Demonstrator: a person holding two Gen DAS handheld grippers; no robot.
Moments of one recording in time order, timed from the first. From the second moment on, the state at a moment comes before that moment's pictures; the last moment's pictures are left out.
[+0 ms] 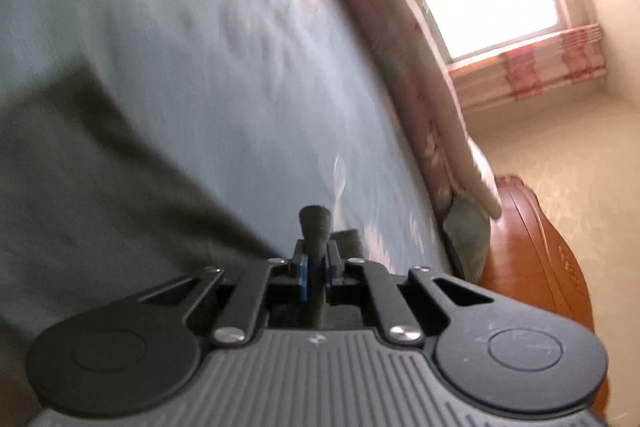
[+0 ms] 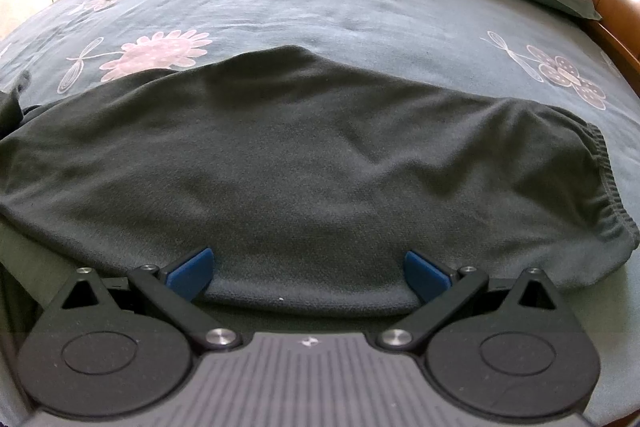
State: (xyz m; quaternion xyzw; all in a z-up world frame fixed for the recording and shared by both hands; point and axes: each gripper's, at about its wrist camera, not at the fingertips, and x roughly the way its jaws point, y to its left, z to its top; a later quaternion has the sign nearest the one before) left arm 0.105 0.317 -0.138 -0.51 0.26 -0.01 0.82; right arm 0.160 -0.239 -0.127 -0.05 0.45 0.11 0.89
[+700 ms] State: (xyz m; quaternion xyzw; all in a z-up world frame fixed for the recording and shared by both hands) left arm 0.024 0.336 -0.124 -0.44 0.24 0.20 0.84; right arm 0.163 -0.236 -0.127 -0.06 0.45 0.11 0.88
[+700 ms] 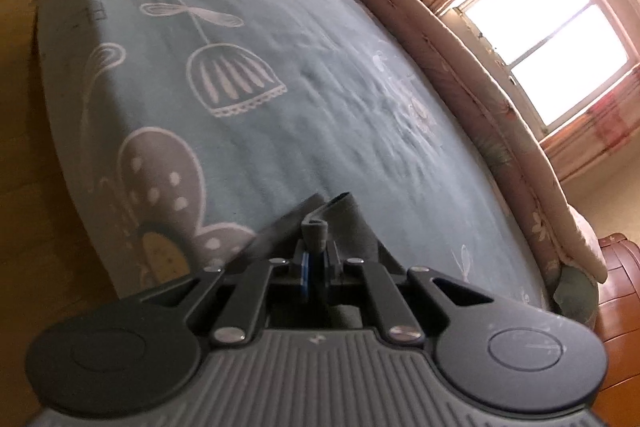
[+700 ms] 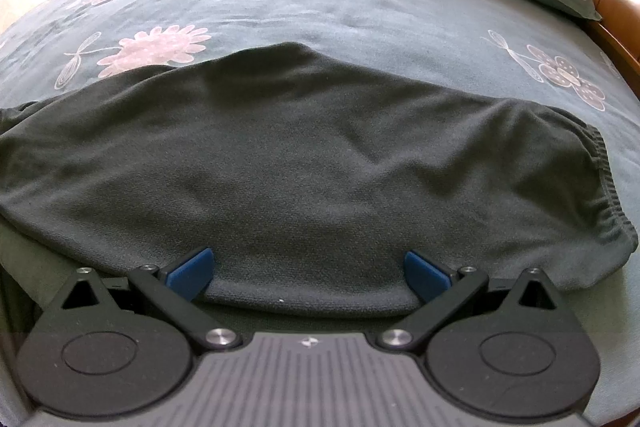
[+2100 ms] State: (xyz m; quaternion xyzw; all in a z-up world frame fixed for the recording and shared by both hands) left arm 0.105 0.317 -0.089 -0.12 0.29 0.18 0.93; right arm 0.165 -0.227 -0.122 -0.08 0.47 0.10 0.87
